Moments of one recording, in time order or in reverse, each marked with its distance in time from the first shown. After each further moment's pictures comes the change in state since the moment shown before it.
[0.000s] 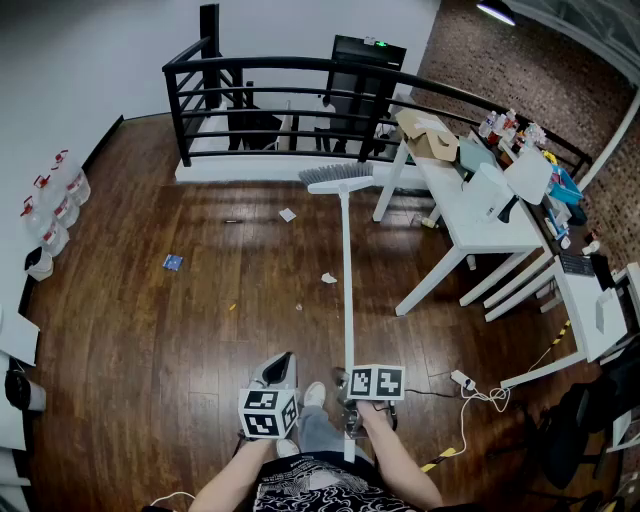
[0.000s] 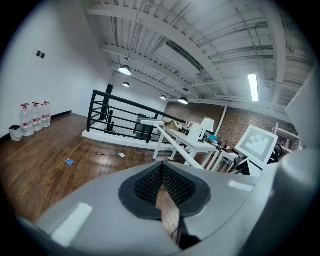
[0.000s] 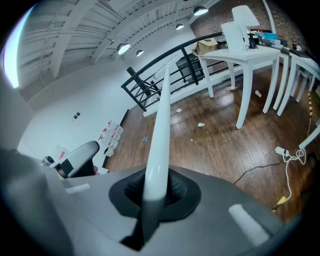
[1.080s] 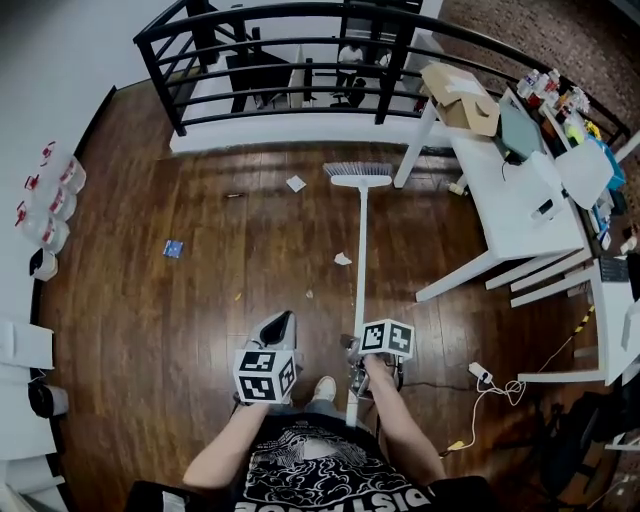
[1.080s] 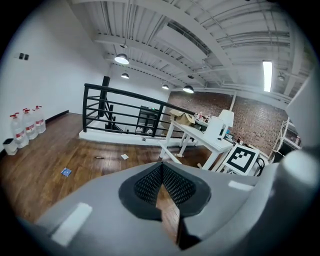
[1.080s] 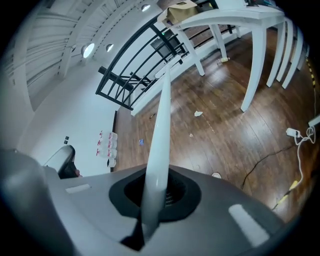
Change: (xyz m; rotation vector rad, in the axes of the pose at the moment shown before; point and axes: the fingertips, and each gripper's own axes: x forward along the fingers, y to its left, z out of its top) left arm 0.234 0.064 0.108 0.035 0.102 0.042; right arm 0.142 -0.099 0.193 0.289 0.161 0.025
